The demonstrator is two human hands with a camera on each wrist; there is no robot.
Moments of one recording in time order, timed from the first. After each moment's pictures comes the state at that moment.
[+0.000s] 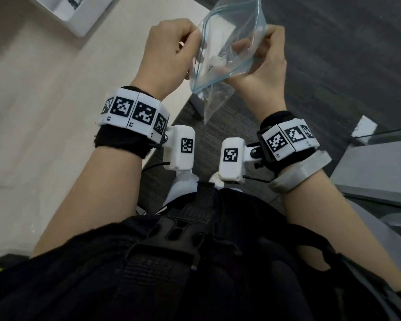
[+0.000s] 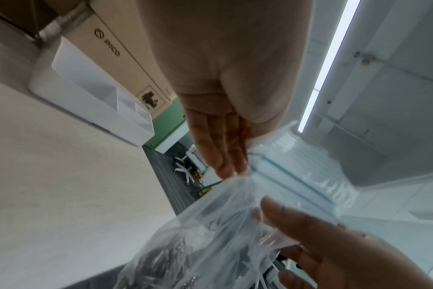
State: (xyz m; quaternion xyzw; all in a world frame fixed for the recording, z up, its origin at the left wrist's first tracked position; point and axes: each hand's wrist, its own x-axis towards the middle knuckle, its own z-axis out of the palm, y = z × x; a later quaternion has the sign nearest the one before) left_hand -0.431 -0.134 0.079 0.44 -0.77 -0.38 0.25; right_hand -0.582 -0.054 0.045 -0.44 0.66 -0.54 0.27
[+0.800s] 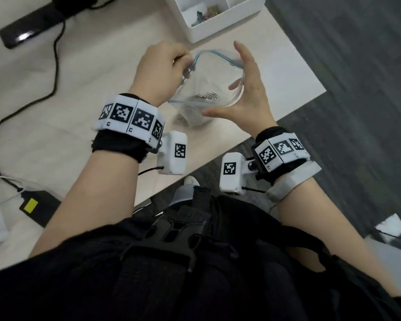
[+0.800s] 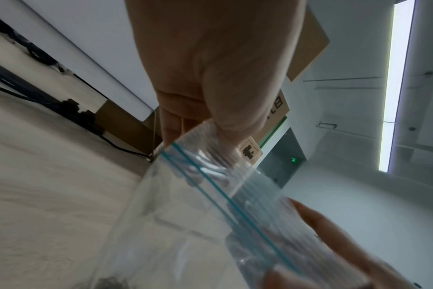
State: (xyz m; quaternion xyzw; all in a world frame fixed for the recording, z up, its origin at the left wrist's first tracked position) left_hand -0.266 -0.157 0.095 0.66 -0.65 -0.30 0.23; right_hand -0.451 -0.135 0.050 -0.67 0.53 -0.34 0.39
